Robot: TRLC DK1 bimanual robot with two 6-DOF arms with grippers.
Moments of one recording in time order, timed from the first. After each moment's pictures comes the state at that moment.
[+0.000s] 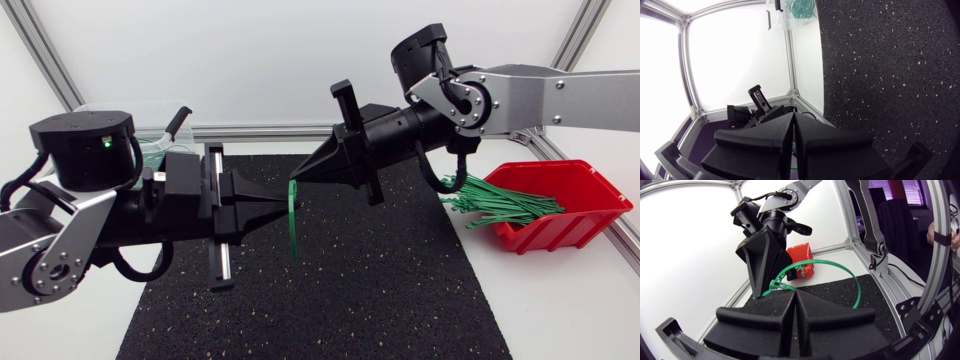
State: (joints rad) left arm -0.48 1.22 0.60 0.32 0.81 0.55; right arm 0.44 1.69 1.24 -0.37 -1.09 0.96
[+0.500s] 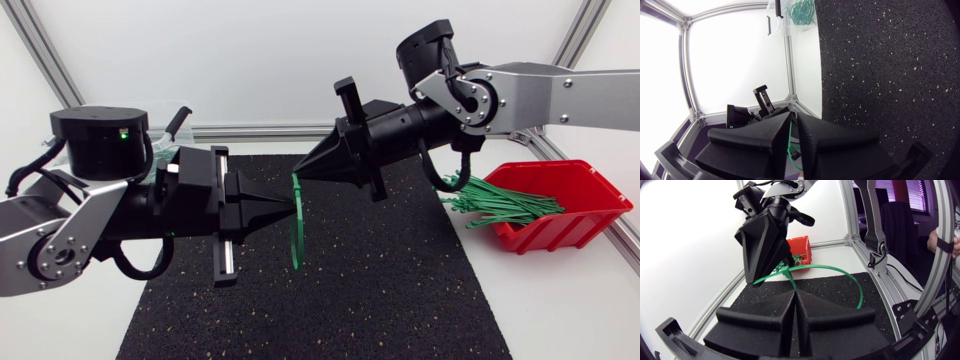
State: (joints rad) left arm -0.46 1.26 0.66 0.20 0.80 0.54; right arm 0.44 1.67 1.23 -0.37 -1.06 0.96
